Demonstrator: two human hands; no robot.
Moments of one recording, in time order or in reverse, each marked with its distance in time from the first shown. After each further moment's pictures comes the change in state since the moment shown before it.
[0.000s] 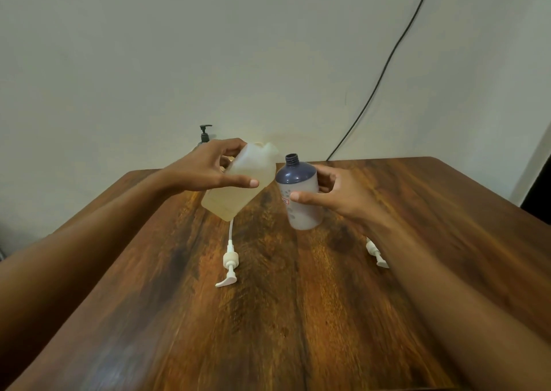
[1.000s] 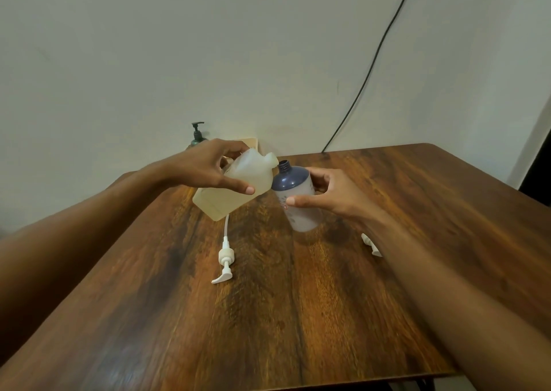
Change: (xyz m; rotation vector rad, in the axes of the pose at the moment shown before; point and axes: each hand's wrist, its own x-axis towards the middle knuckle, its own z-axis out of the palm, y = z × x) left_hand 0.013 0.013 0.002 0.166 -0.180 0.000; right_hand -0.007 0.014 -0.004 -0.030 -0.056 0.047
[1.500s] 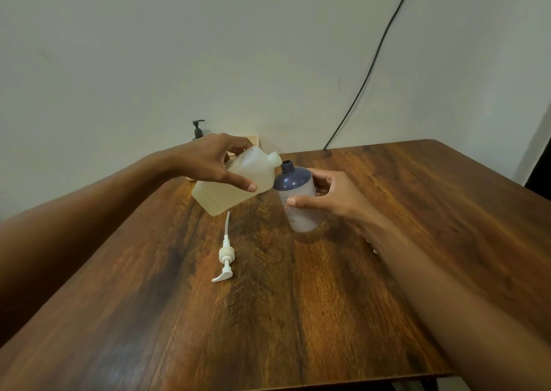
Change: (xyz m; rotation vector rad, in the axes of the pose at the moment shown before) left_hand 0.009 0.010 -0.009 0.120 -0.074 -0.017; right_hand -0.001 0.015 0.004 -0.009 0.058 0.002
